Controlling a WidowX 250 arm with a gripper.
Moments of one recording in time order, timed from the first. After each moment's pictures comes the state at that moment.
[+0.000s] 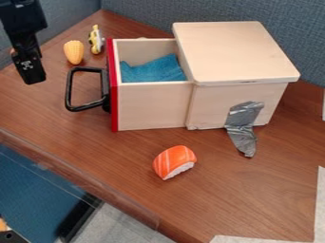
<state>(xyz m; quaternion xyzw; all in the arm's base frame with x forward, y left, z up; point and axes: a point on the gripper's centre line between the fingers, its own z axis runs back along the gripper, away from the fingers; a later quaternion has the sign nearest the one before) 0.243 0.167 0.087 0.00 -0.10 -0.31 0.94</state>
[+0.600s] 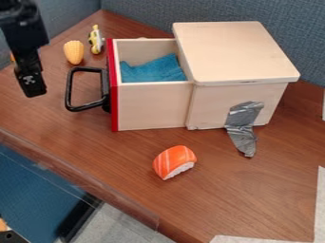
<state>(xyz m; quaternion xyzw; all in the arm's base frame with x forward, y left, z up) 0.243 0.169 0.057 -0.01 -0.08 -0.32 0.94</state>
